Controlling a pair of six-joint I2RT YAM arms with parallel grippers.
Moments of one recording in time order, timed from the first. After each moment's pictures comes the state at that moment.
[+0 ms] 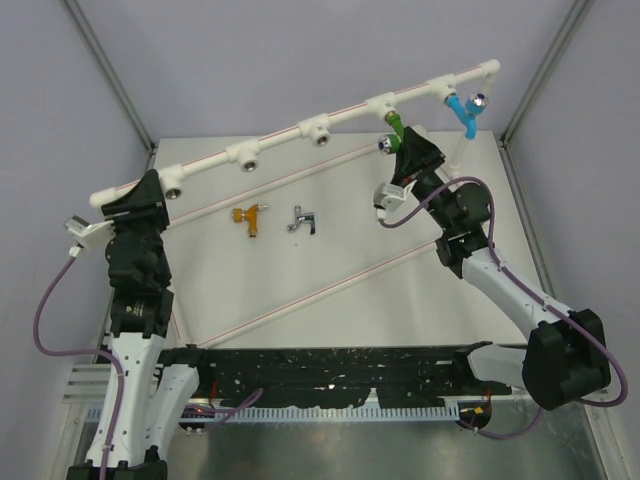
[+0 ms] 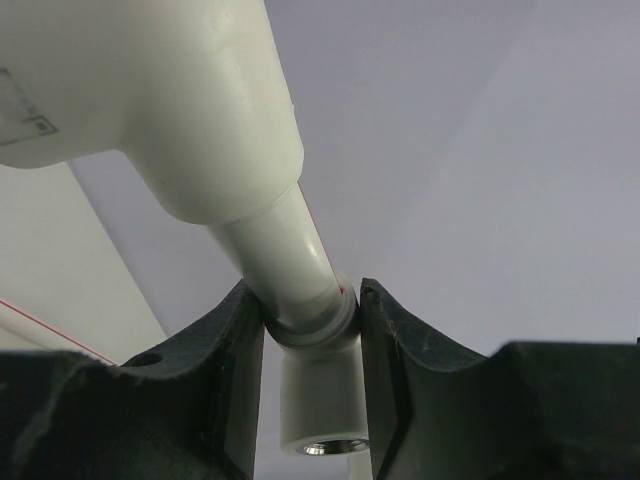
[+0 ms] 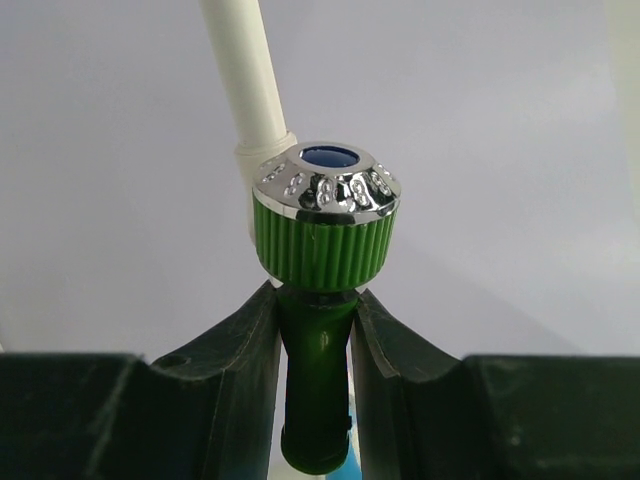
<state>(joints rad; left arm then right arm) -0.02 0.63 0.77 0.04 -0.43 -1.28 0.33 1.23 0.81 0.78 -0.35 -1.36</state>
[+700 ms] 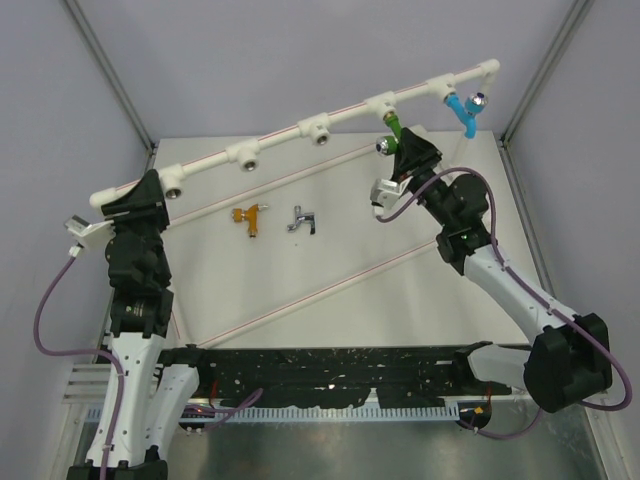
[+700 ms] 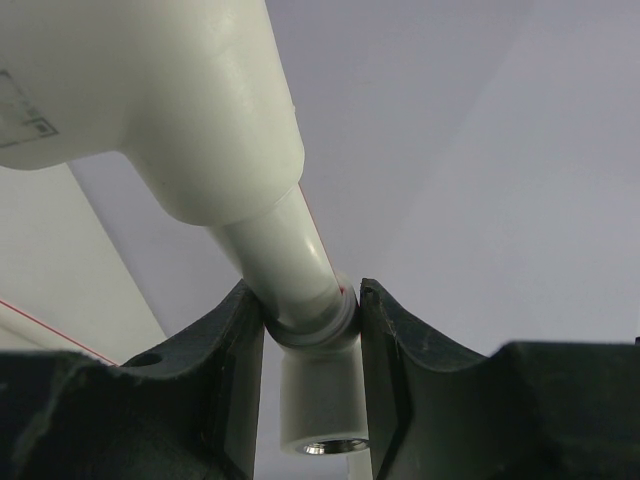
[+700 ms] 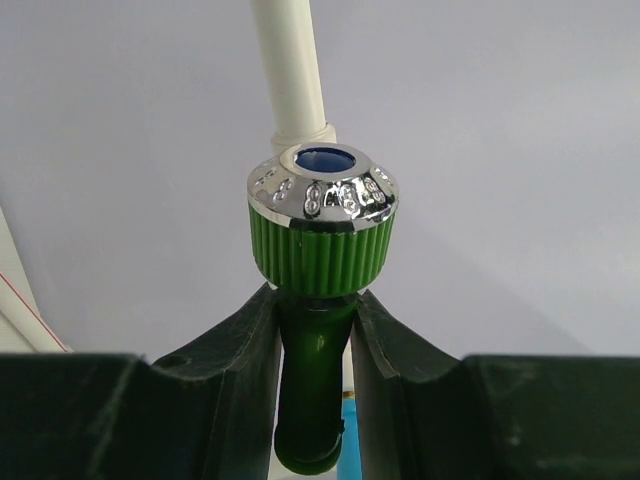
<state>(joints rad) -0.02 0.63 0.77 0.04 -0.42 -1.29 0.34 1.22 0.84 0.64 -0.31 -1.41</state>
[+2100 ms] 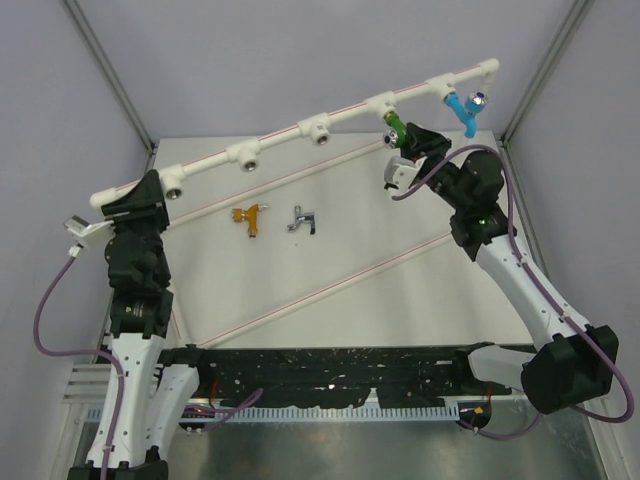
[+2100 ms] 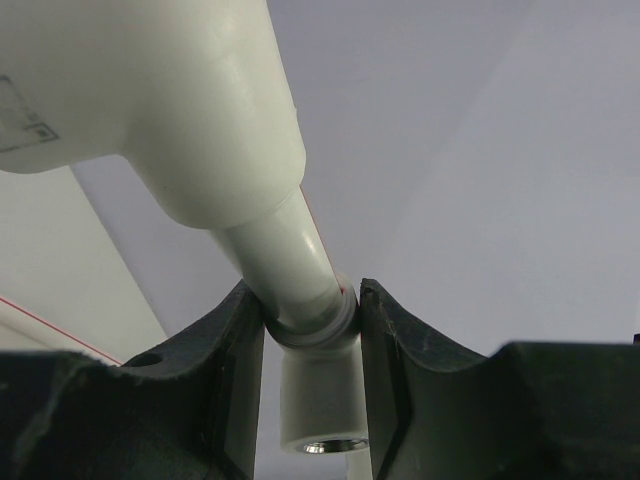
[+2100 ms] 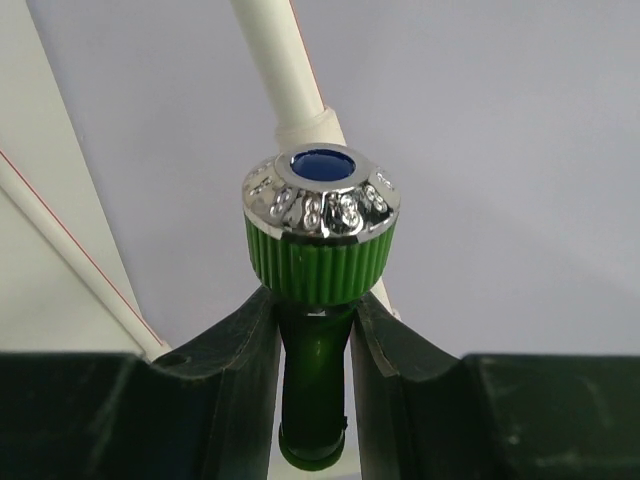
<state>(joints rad) -0.02 0.63 0.77 0.04 -0.41 -1.29 0.26 1.21 1.08 0.25 -0.44 -1.20</state>
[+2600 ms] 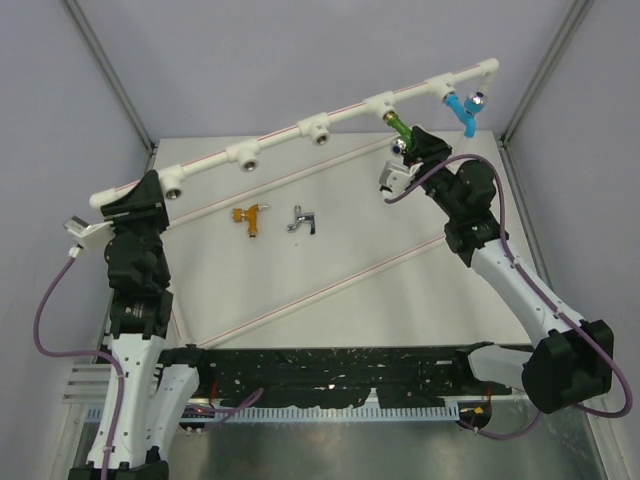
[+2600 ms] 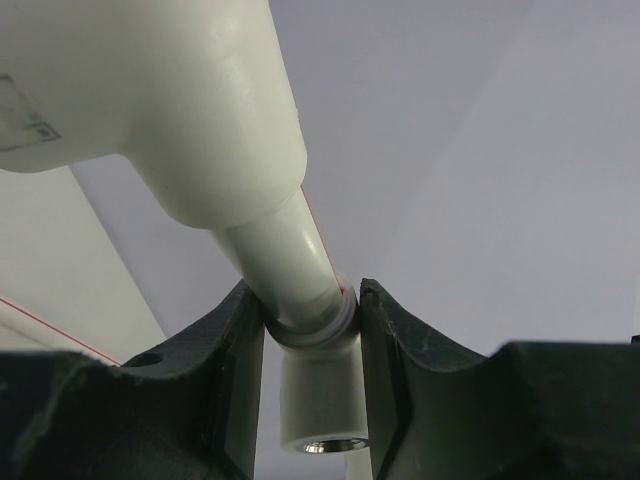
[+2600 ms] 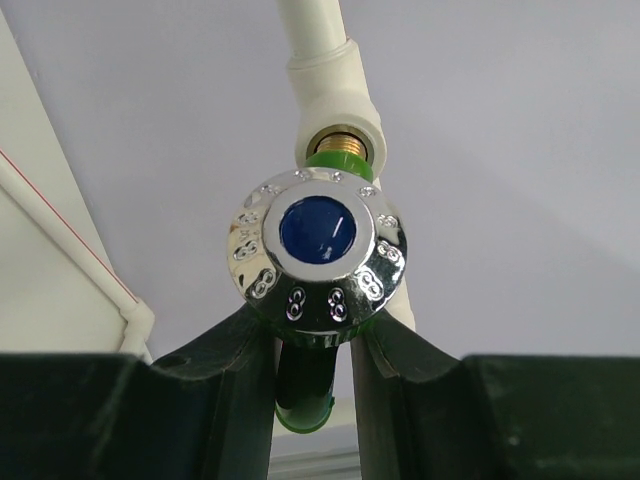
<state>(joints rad) -0.02 0.62 0.77 0.03 -0.41 -1.29 0.28 1.21 0.96 0.37 -0.31 -1.27</state>
